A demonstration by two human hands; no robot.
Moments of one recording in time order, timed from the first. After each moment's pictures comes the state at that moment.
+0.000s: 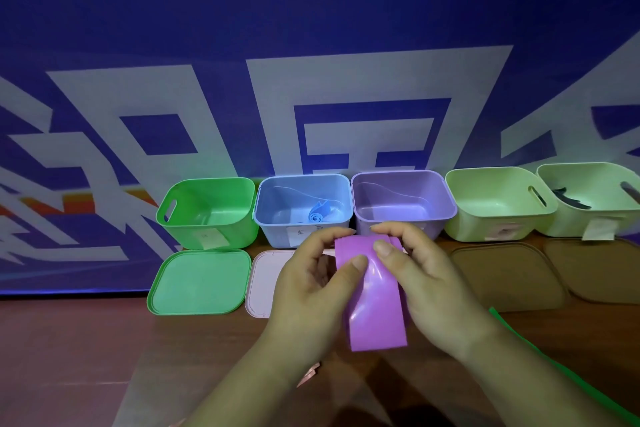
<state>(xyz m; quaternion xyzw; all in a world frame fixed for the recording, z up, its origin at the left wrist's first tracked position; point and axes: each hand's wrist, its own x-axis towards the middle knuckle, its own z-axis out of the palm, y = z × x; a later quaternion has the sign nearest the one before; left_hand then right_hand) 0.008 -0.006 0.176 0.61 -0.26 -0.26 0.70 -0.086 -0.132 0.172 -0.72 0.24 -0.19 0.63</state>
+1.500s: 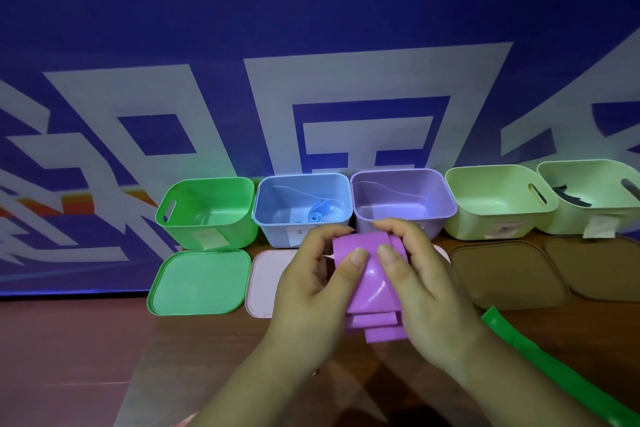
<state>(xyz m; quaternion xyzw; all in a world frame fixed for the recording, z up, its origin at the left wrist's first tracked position) 0.004 -0.006 0.181 0.62 -0.30 -0.22 0.69 -0.093 -0.117 0.184 -0.79 0.24 -0.25 0.50</state>
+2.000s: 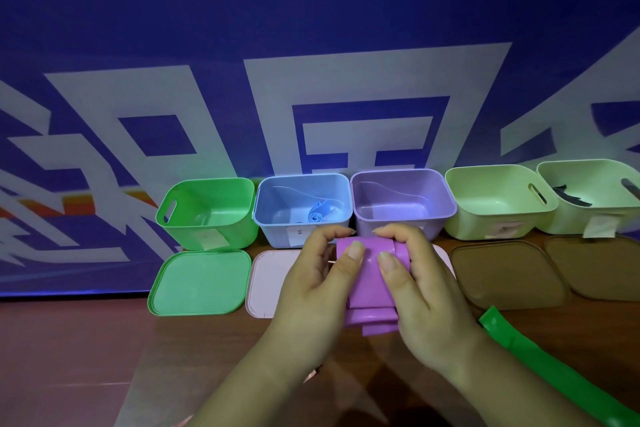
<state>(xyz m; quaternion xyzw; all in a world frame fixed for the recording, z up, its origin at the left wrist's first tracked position) 0.005 -0.008 0.187 0.62 -0.28 -0.28 0.68 -0.094 -0.116 0.175 -0.82 0.21 -0.29 0.44</state>
